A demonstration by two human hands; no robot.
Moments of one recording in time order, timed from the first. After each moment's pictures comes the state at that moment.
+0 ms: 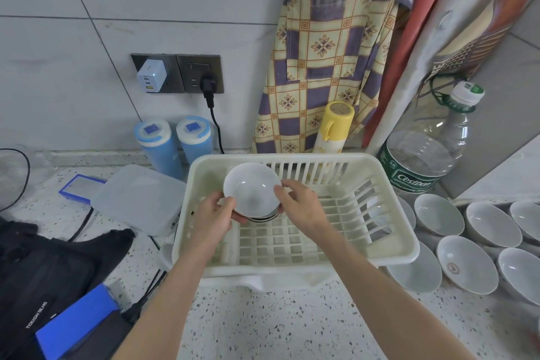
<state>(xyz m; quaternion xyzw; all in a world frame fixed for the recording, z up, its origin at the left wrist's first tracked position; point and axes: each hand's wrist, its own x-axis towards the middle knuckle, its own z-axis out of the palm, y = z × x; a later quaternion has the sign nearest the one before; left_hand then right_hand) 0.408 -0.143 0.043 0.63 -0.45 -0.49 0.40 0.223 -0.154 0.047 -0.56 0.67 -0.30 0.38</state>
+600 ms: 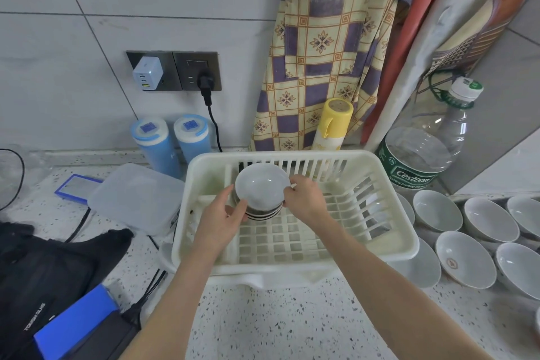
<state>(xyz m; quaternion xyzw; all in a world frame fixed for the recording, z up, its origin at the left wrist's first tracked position) 0.406 -0.148 0.021 0.63 -0.57 -0.41 0.33 0.222 -0.171 0.050 -0.56 0.74 -0.21 0.32</state>
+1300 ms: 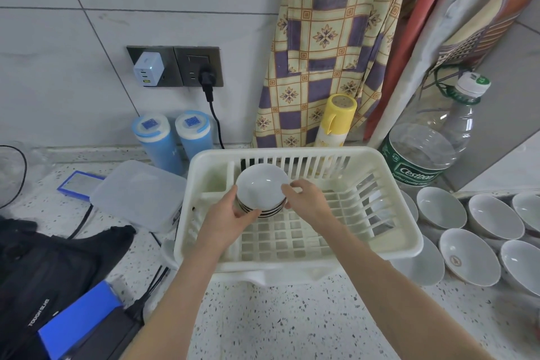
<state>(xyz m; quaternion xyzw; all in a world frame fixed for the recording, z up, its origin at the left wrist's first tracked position) 0.406 -0.149 0.013 0.63 -0.62 -0.39 0.26 0.214 -0.168 0.029 -0.49 0.74 -0.24 0.40</state>
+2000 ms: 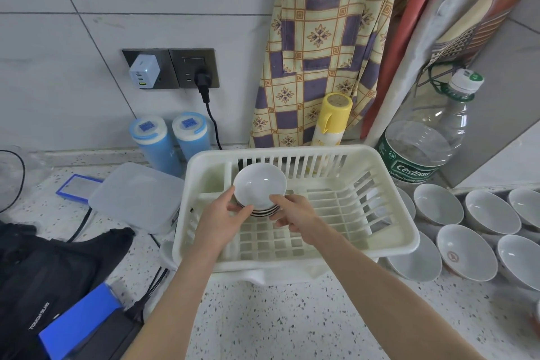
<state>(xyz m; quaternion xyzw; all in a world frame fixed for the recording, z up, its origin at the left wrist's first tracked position) 0.407 -0.153 0.005 0.66 -0.60 -0.35 0.28 0.226 -0.157 0.012 -0.34 0.67 -0.29 0.59</state>
